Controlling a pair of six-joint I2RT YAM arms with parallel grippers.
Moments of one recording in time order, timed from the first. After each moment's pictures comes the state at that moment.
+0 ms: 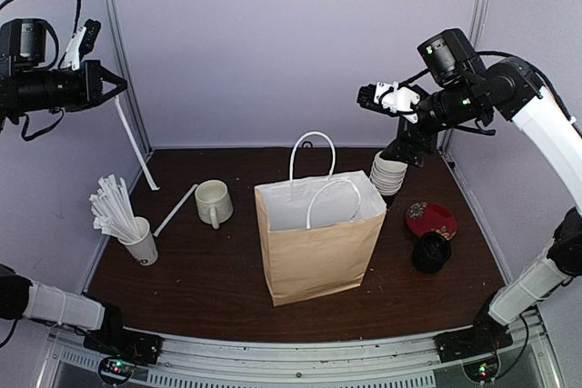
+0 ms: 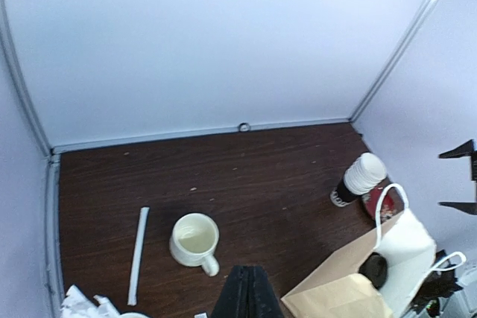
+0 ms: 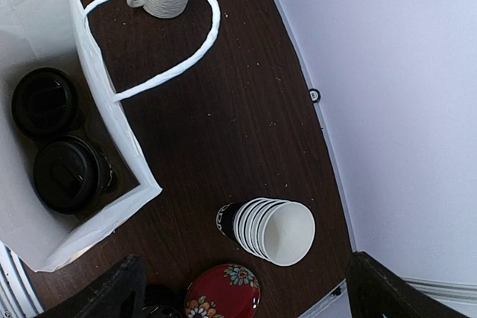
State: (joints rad) left arm -0.19 1.21 1.97 -1.17 0.26 -0.17; right arm 0.69 1.48 1.92 -1.21 0.05 -0.70
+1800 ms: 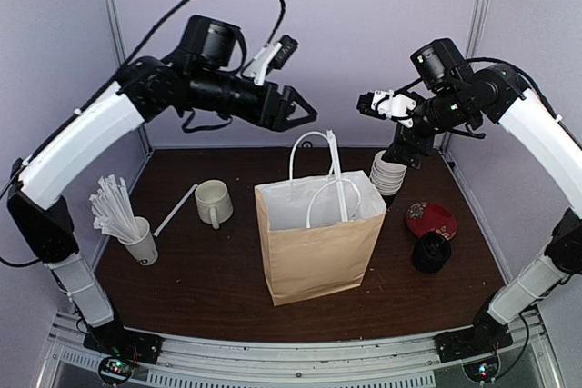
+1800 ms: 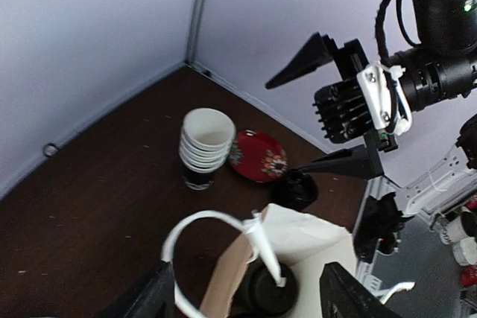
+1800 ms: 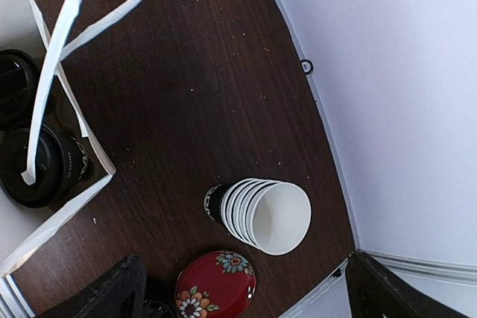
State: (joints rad) left arm -0.91 1.76 2.07 -0.74 0.28 -0.21; right arm 0.64 1.50 1.85 -1.16 0.09 -0.71
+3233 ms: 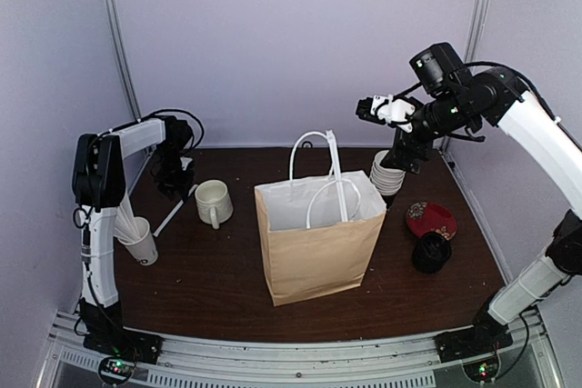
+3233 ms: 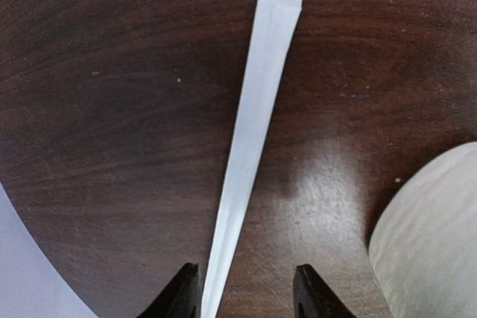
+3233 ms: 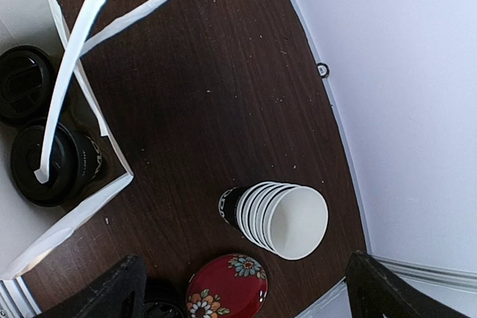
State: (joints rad) left arm -0.18 2.27 1.94 -1.20 -0.09 -0.03; right arm 0.64 1.49 1.82 -1.15 0.04 -0.71
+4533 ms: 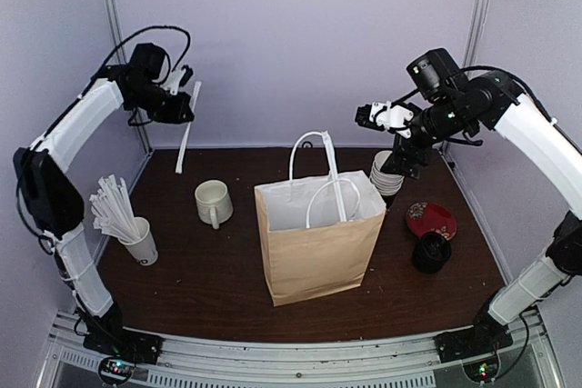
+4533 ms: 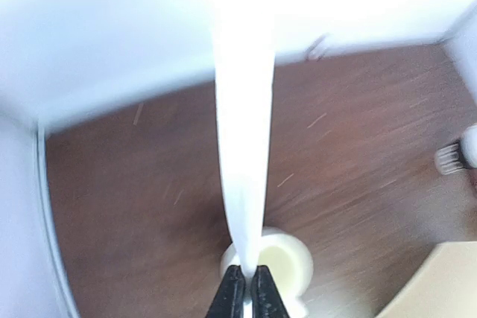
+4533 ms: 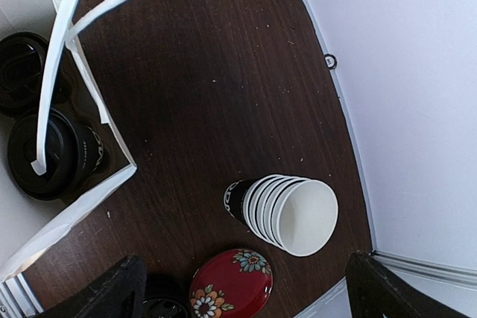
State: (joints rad) left arm -0.23 1.87 2.01 -0.99 0.15 0.01; right arm 0.64 1.48 1.78 -1.15 0.05 -0.71
